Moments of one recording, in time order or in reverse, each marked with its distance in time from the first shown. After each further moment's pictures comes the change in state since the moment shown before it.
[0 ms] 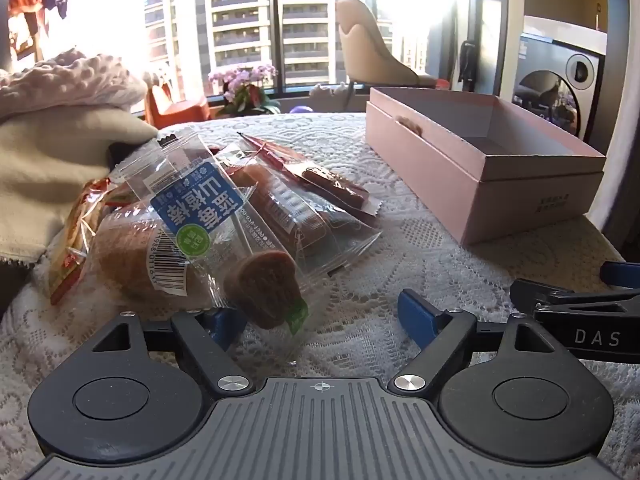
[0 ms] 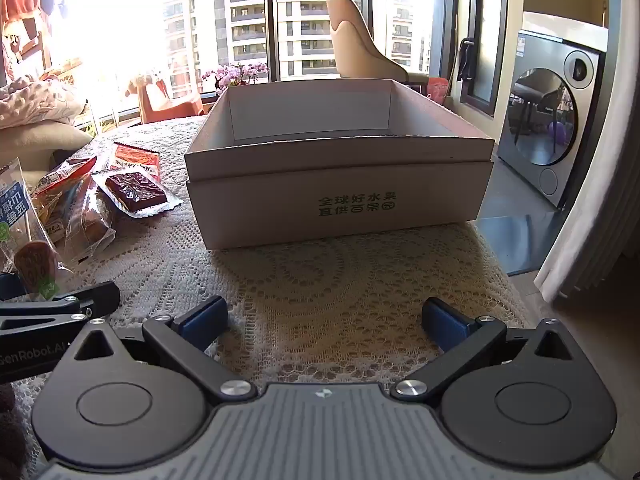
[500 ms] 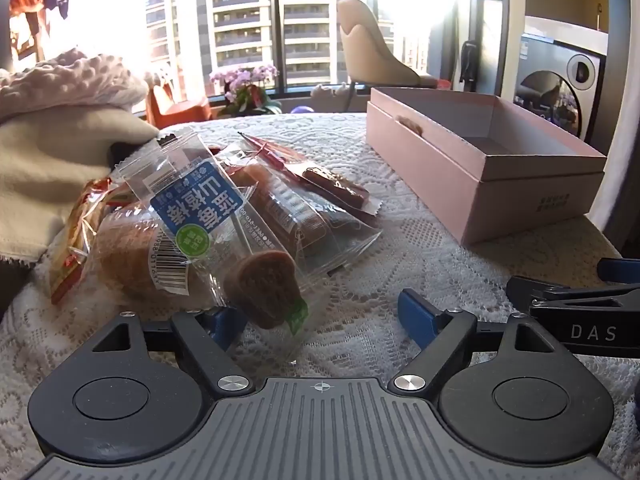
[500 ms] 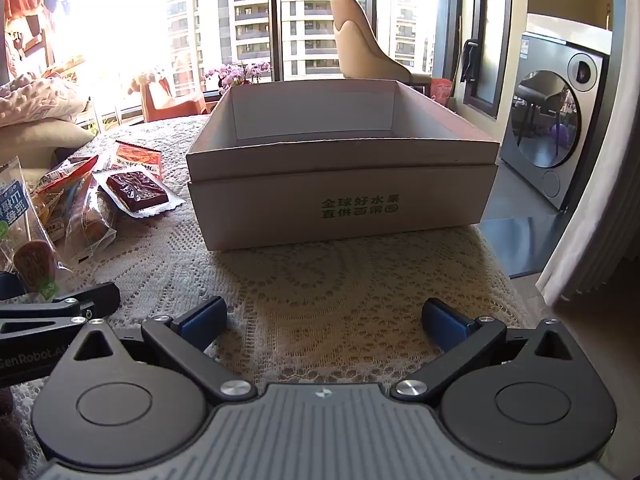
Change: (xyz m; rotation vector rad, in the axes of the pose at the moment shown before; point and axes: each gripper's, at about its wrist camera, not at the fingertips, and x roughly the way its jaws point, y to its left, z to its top) left arm -0.001 -0.003 0.000 0.005 0.000 0.006; right arm 0.004 0.001 0.003 -0.013 0.002 0.008
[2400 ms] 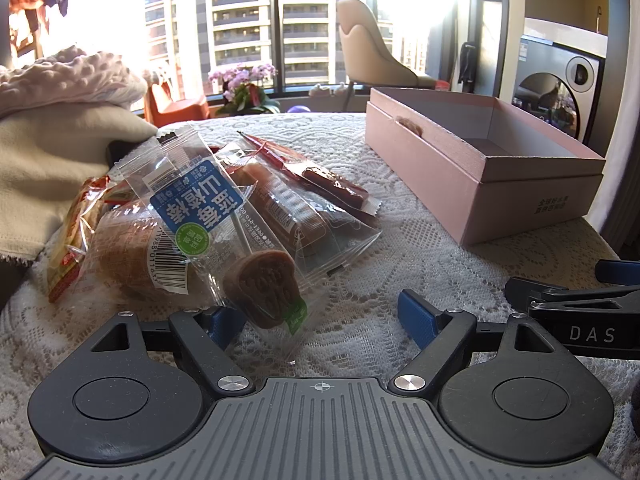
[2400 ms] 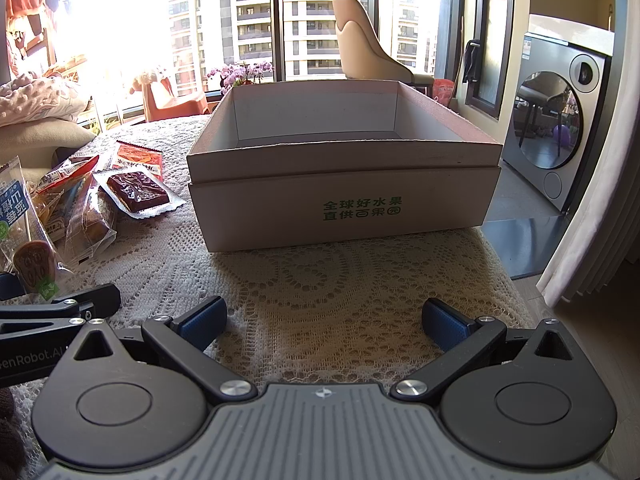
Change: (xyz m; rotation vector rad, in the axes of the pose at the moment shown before) left arm 0.001 0.003 0.000 -0.007 0.002 -0.004; right arm 0.001 0.001 0.001 0.001 0.001 0.002
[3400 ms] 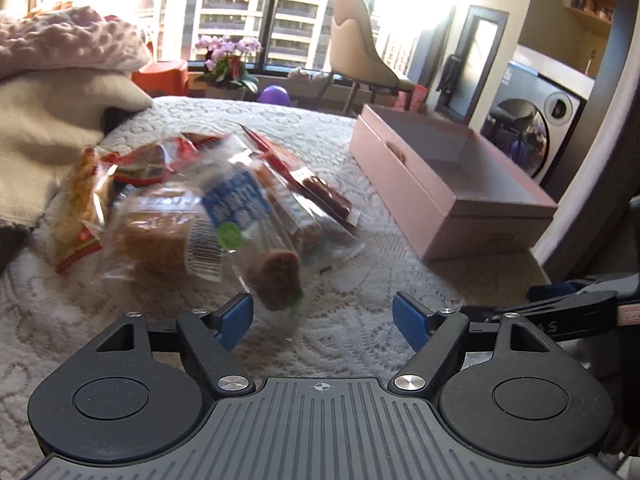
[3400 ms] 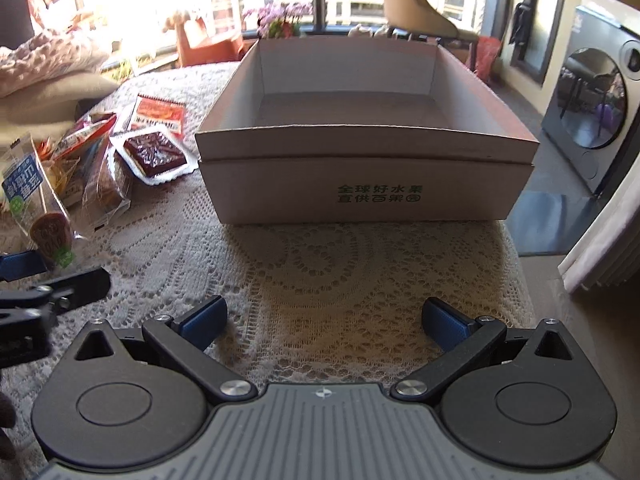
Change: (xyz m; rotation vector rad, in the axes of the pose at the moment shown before) left arm -0.043 0.043 0.018 -0.158 0.047 -0.162; right arm 0.010 -0.013 0.034 -0.109 0.263 0.109
